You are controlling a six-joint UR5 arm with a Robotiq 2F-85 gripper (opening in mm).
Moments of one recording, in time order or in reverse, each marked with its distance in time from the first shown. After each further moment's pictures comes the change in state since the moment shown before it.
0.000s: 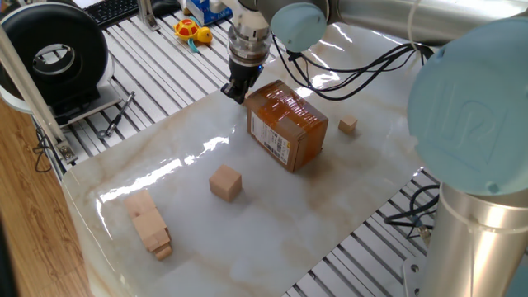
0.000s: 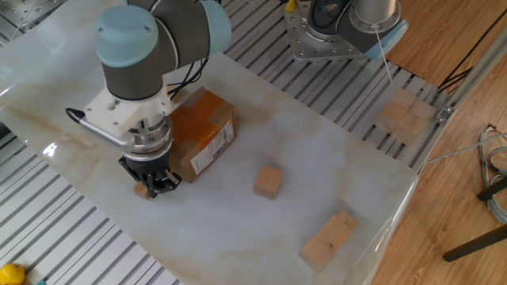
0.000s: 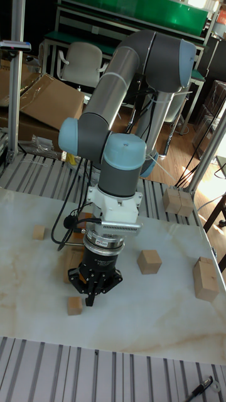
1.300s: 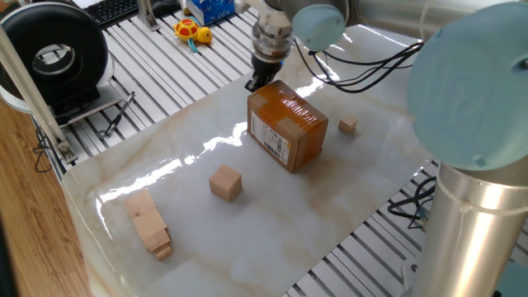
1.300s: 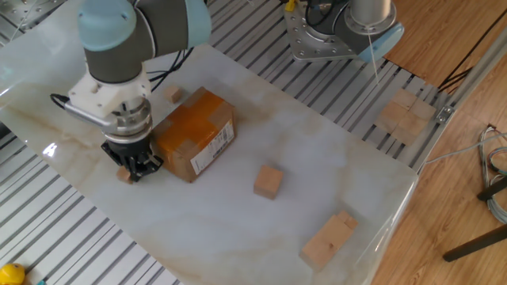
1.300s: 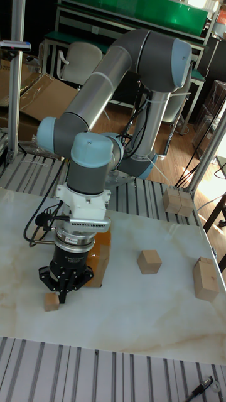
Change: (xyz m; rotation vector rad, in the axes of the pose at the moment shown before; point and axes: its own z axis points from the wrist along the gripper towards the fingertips) arm 0.020 -0.065 0.013 0.013 -0.015 -0.067
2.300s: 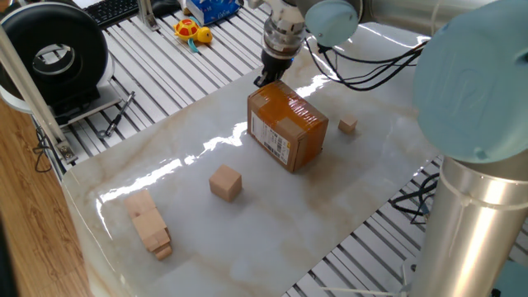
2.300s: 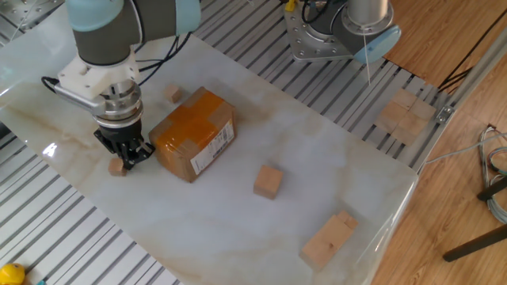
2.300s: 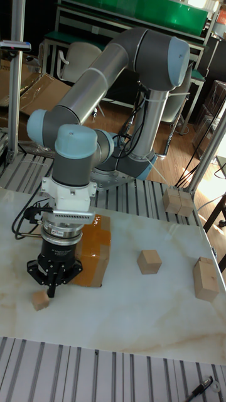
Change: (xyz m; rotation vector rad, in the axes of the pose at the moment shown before) arm 0.017 -0.031 -0.009 0.002 0.005 -0.003
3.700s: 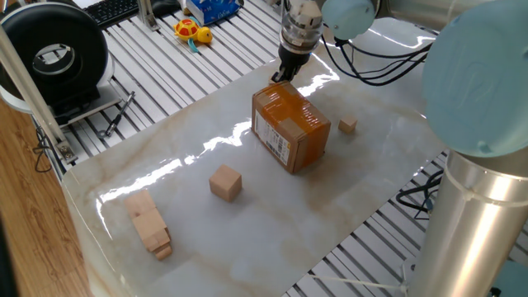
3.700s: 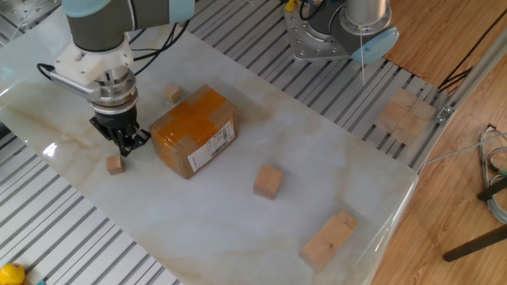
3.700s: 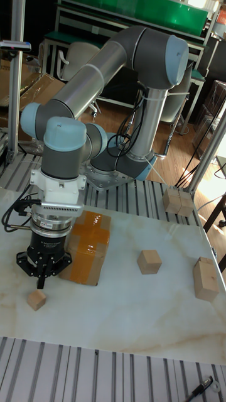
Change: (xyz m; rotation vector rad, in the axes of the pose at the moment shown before) arm 0.018 -0.020 -0.007 0.010 0.021 -0.018
